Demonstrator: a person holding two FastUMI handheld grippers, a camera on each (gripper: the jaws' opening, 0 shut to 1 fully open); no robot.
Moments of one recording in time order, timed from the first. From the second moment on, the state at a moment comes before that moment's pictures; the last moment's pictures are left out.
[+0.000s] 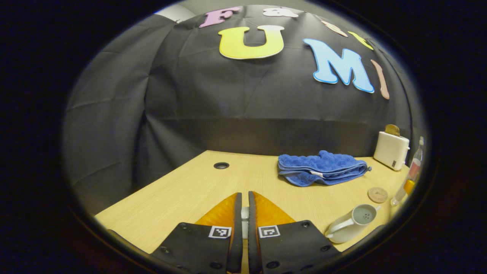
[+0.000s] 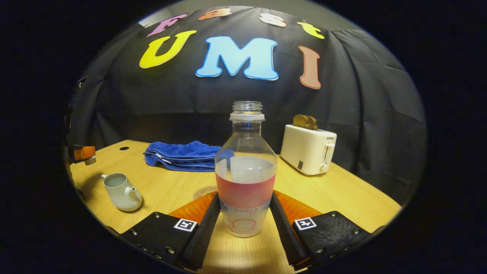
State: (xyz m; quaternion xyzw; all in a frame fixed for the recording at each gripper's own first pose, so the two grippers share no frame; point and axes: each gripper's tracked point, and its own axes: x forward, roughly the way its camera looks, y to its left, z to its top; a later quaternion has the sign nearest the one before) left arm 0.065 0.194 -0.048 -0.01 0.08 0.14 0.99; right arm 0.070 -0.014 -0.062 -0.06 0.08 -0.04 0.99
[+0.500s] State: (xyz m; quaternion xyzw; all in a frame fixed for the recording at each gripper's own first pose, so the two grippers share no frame) left arm 0.063 0.189 -0.049 -0.02 0.09 0.13 0.99; right arm 0.080 0.009 -0.022 -0.30 0.02 -0.08 0.95
